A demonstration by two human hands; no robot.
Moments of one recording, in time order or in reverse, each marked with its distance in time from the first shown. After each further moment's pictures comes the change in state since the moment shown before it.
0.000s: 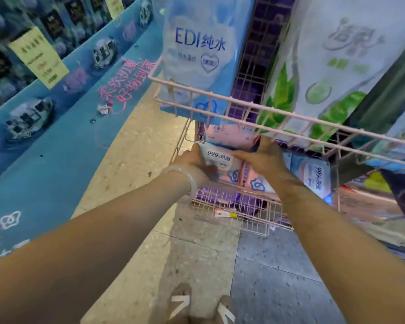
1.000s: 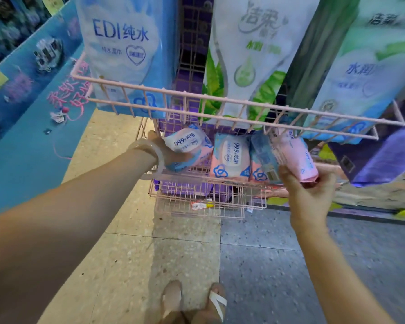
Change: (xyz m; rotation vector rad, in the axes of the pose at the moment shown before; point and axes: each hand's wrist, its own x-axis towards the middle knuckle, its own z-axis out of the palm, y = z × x) left_hand 0.032 0.021 -0.001 0.273 -0.046 -0.161; right_hand -0.117 0.103 -0.061 0.758 0.690 0.145
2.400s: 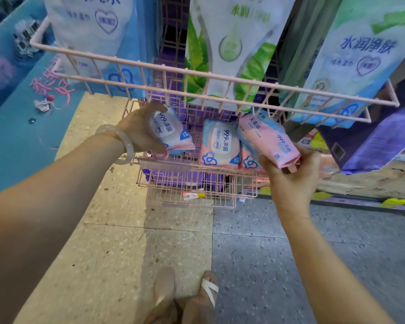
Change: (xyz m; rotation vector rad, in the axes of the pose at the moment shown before) left_hand 0.008 -0.017 -0.014 -0.153 0.087 0.546; right_hand -0.005 -0.008 0.009 -0.132 -0.038 -0.176
